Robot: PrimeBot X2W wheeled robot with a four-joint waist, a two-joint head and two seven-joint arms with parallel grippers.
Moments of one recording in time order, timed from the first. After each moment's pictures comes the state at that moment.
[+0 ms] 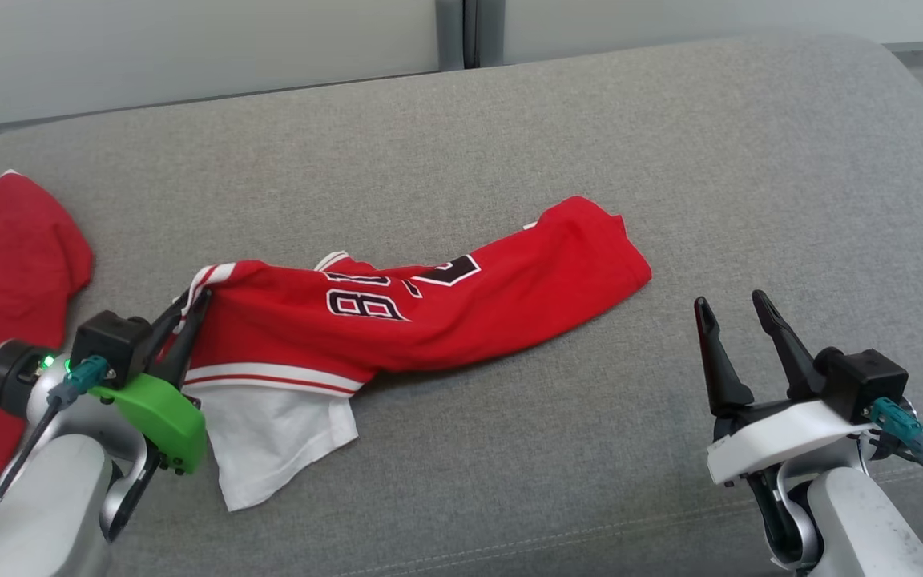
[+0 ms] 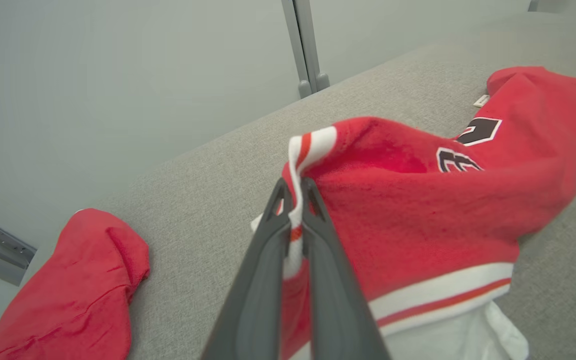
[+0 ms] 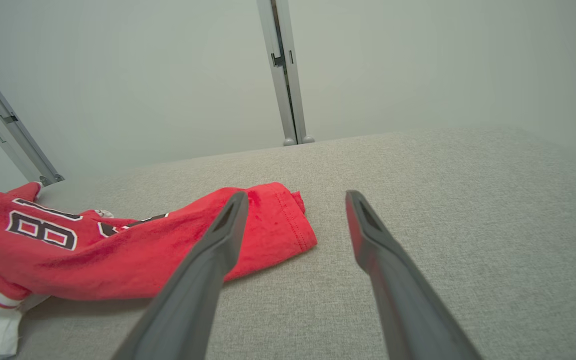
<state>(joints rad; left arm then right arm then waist) -0.42 0.49 -0.49 0.44 -0.40 -0.12 -0.16 -0.18 -0.14 0.14 0.25 0.32 0.13 -0.26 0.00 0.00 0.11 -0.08</state>
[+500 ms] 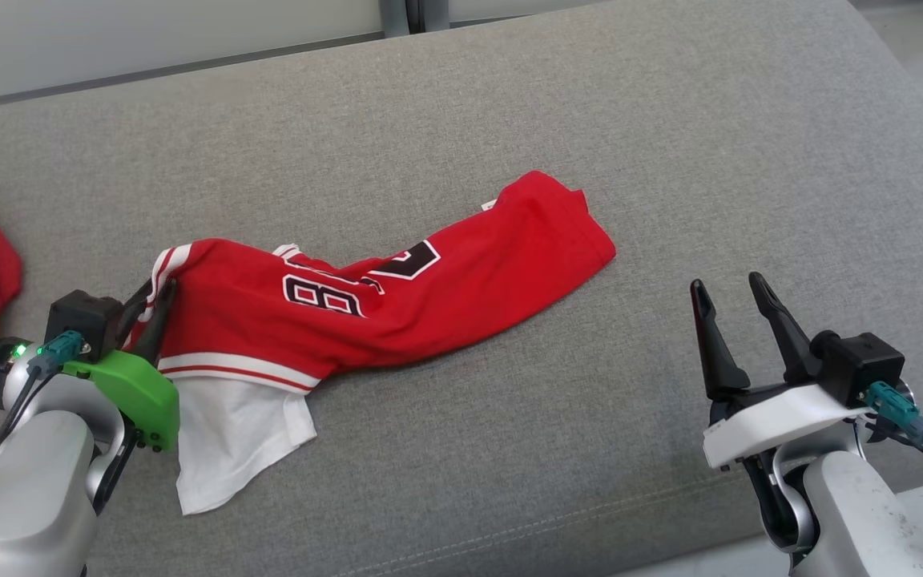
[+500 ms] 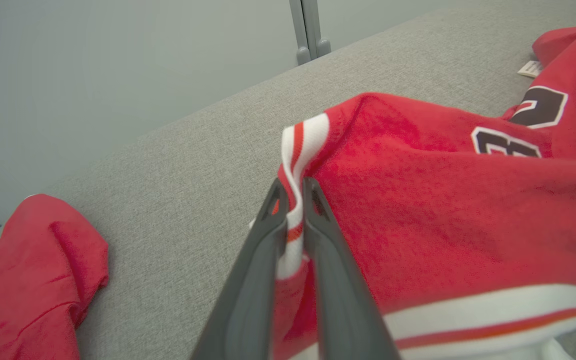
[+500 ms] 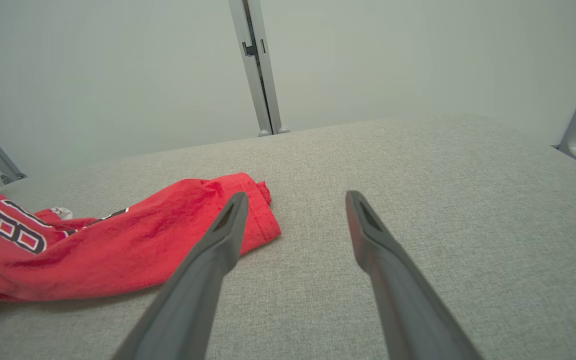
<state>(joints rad) -0.60 0.47 -0.58 0.77 -0.46 -0.13 -0.26 -0.22 -0.14 0.15 0.25 0.32 0.13 -0.26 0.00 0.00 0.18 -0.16</state>
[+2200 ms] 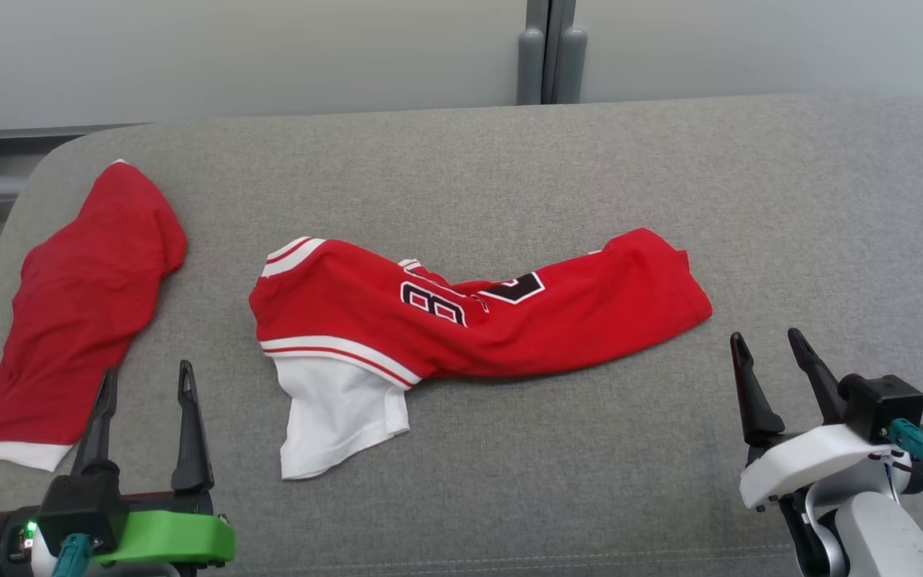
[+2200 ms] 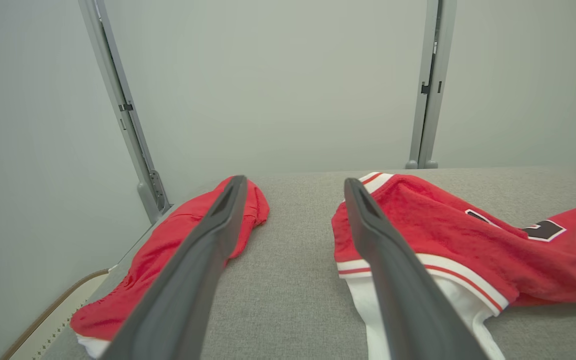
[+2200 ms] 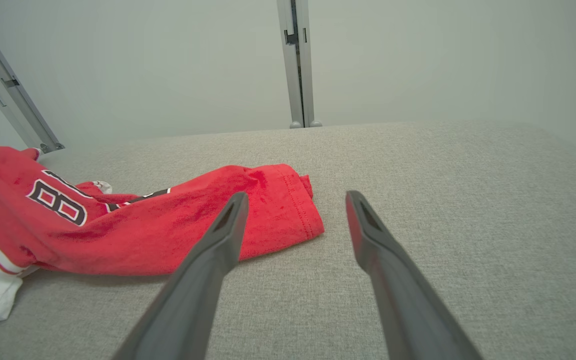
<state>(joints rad) 0.02 0.12 0.00 0.06 -0.13 0.01 -0.26 -0.15 -0.17 0.09 0.34 0.29 0.13 -0.26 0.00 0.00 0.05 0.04</state>
